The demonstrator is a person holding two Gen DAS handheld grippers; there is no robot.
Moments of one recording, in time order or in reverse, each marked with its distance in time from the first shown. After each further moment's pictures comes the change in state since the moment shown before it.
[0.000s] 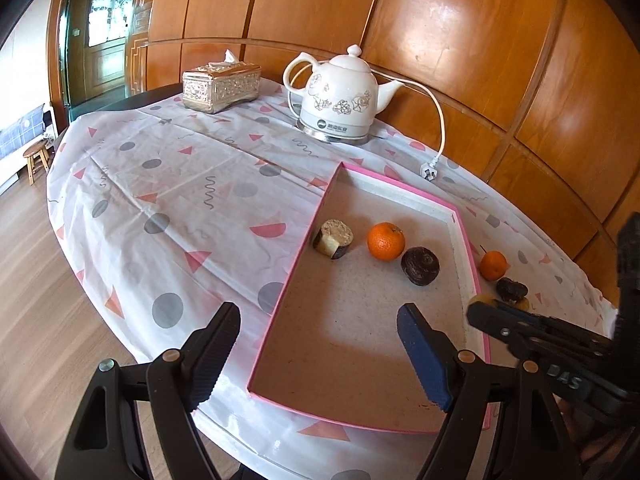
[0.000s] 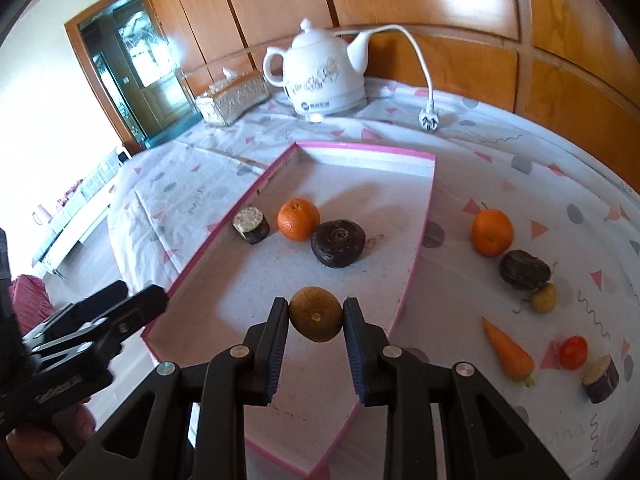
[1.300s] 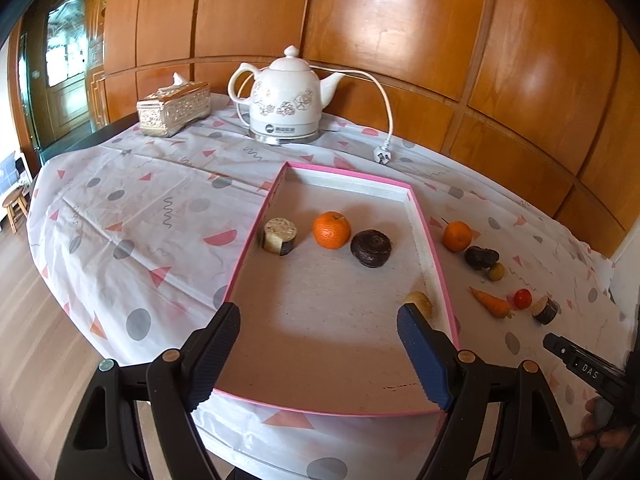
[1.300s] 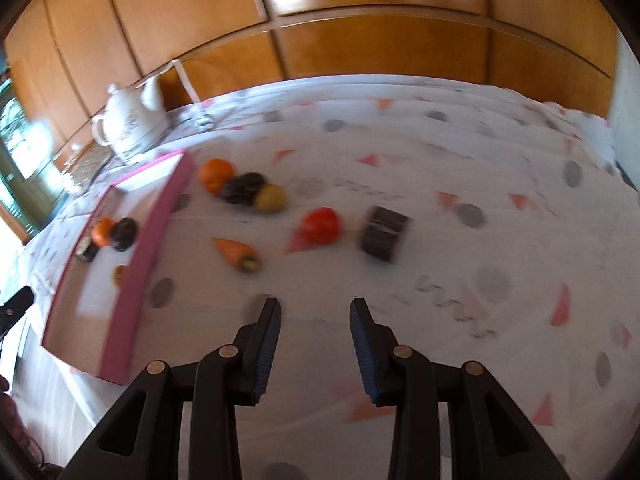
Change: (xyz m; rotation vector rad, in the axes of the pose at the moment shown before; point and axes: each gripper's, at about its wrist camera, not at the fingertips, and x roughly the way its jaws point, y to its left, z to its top) left arm -0.010 -0.042 -0.009 0.175 -0.005 -0.055; right arm -0.084 -0.138 -0.106 0.413 -0.094 -0.363
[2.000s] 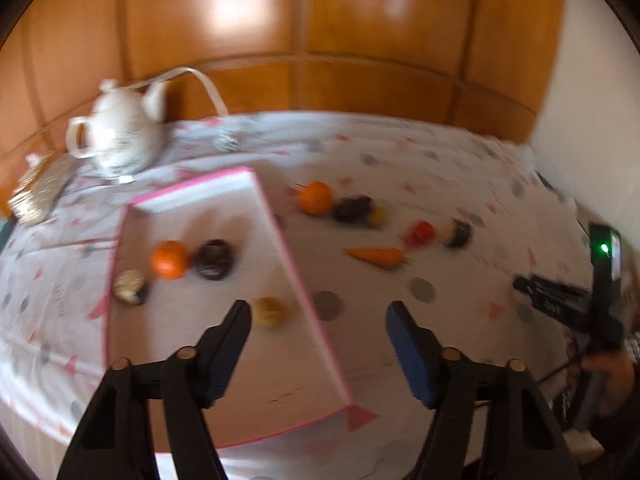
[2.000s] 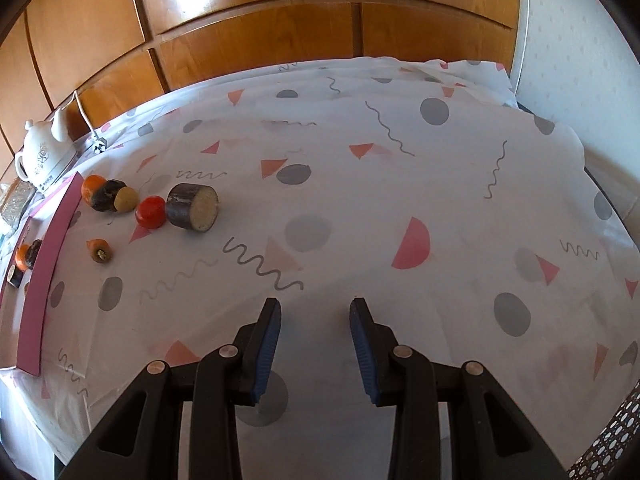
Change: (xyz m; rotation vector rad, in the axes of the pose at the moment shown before) left arm 0.016 -0.108 0.008 0.436 0.153 -0.303; right arm -0.018 -0.085 -0.037 0.155 -0.019 -0.233
